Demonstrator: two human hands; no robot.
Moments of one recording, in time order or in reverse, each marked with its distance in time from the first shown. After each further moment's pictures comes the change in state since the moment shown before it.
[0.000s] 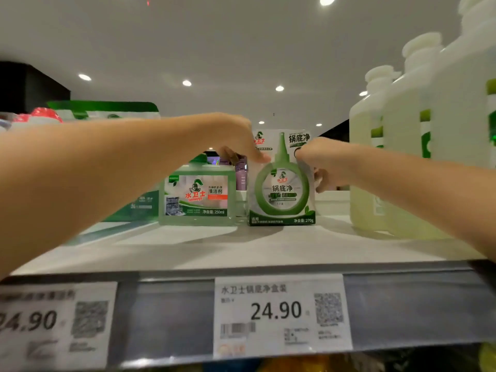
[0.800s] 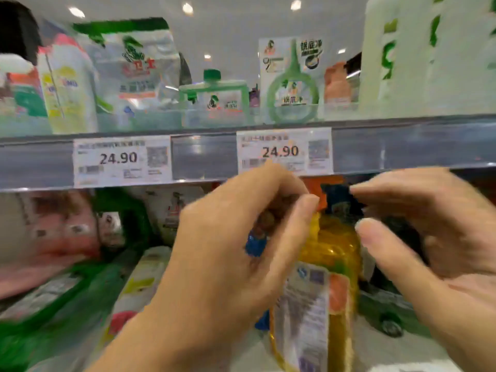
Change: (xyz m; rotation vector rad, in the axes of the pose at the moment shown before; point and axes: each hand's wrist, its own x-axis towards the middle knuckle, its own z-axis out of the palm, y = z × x) left_hand -0.281 0.017 0.122 -0.769 0.648 0.560; right_hand -0.241 0.133 0.046 0.135 0.291 -0.845
